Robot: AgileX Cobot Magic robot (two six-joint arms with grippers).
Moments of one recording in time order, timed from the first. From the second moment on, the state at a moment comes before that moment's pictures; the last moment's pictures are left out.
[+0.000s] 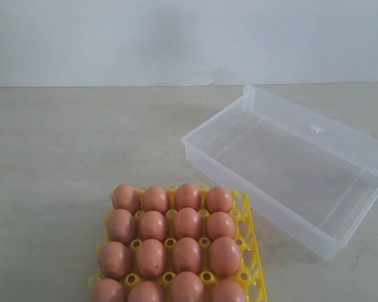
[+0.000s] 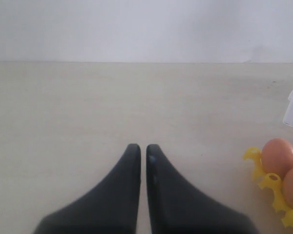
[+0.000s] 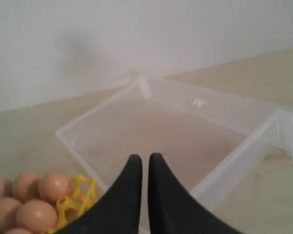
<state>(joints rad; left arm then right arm) -0.03 0.00 0.00 -0.18 0.31 0.14 -0.06 0.01 0.00 0.55 0.27 -0.25</state>
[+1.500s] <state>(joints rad) -0.03 0.00 0.00 -0.18 0.31 0.14 -0.18 0.01 0.00 0.16 0.35 -0.14</state>
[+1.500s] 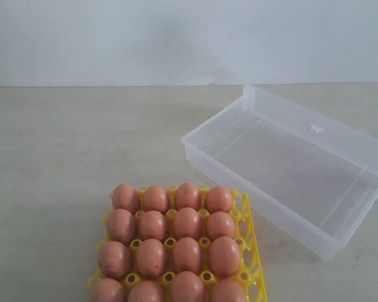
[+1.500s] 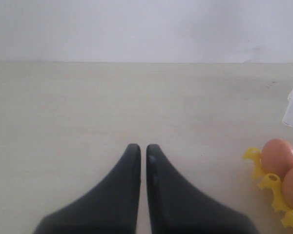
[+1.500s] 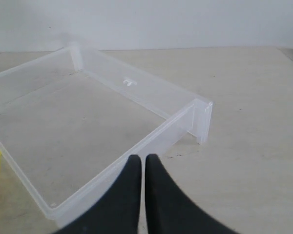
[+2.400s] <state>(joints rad) 0.18 0.00 0.00 -0.18 0.35 0.14 -0.18 0.01 0.00 0.17 0.33 -0.14</state>
